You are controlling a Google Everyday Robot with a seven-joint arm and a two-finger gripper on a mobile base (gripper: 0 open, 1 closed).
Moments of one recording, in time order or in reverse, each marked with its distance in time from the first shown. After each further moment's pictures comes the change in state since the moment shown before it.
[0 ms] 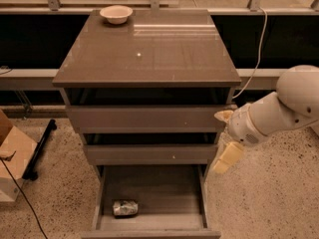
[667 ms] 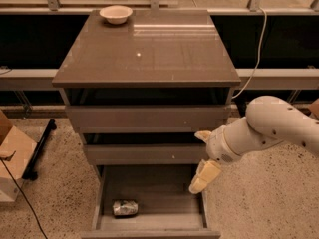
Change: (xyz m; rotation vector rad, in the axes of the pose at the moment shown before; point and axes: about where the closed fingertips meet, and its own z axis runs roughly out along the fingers) arm 0.004 0.028 0.083 -0.086 -0.042 0.000
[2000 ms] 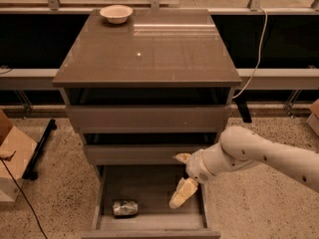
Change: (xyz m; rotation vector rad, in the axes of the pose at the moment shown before) arm 0.025 0.015 0.123 -0.146 -0.125 0.076
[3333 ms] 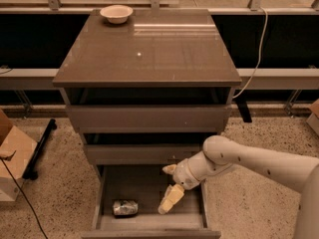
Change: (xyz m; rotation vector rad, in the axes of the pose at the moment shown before) arm 0.025 -0.007 0.081 -0.158 -0.036 0.074
